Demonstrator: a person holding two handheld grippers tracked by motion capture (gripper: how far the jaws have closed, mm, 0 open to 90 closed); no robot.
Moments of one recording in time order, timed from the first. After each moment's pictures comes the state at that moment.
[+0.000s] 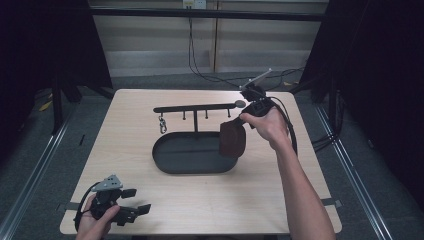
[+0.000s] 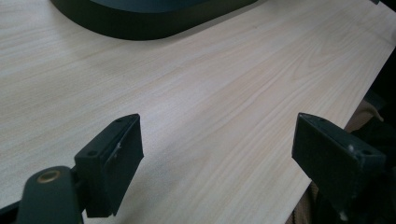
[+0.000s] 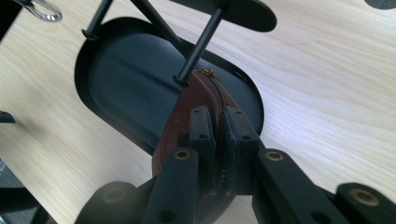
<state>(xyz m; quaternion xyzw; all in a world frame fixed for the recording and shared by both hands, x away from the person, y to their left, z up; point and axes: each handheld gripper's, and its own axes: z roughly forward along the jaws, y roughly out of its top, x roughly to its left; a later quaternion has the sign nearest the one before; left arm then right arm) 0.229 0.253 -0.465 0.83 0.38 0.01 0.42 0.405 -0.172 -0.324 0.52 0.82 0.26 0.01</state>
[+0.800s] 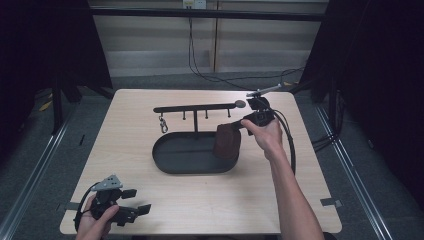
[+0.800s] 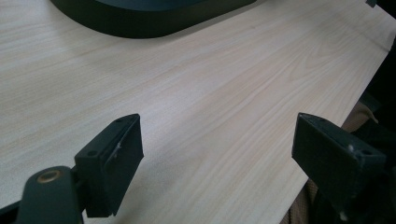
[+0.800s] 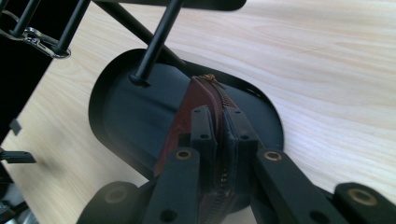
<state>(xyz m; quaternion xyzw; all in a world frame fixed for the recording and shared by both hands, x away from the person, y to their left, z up) 0.229 0.254 -0.465 0.82 0.39 0.00 0.42 0.402 -0.186 -0.367 0.55 0.76 0.35 -0.01</state>
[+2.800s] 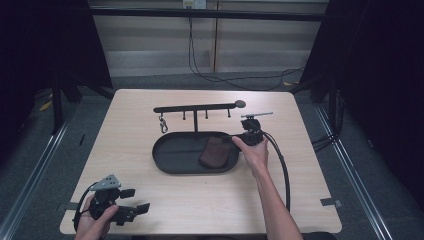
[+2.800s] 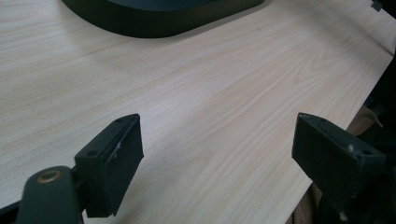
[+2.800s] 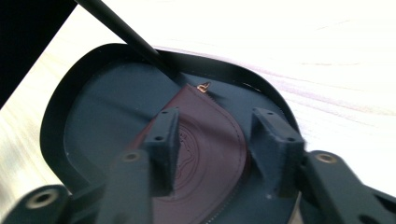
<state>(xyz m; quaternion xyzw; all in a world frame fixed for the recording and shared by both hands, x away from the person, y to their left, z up) 0.231 0.257 -0.466 0.82 0.39 0.01 0.42 0.398 -0.177 -0.458 0.55 0.73 0.41 0.01</state>
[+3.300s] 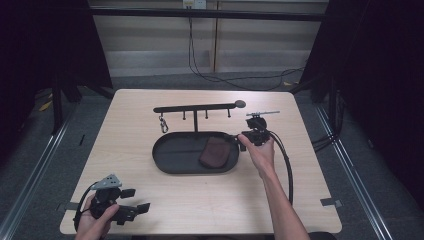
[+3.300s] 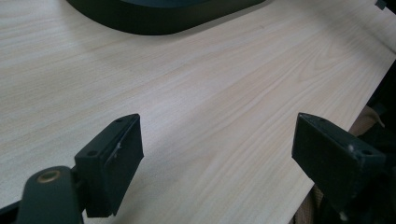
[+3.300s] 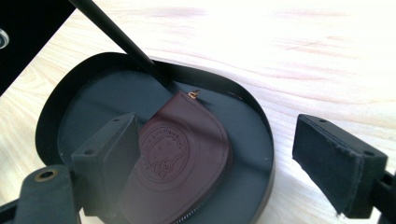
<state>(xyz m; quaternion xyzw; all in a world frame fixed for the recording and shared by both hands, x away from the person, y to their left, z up) 0.233 0.257 -0.467 0.82 0.40 0.00 0.42 0.387 -0.188 -0.440 0.55 0.73 0.41 0.05</state>
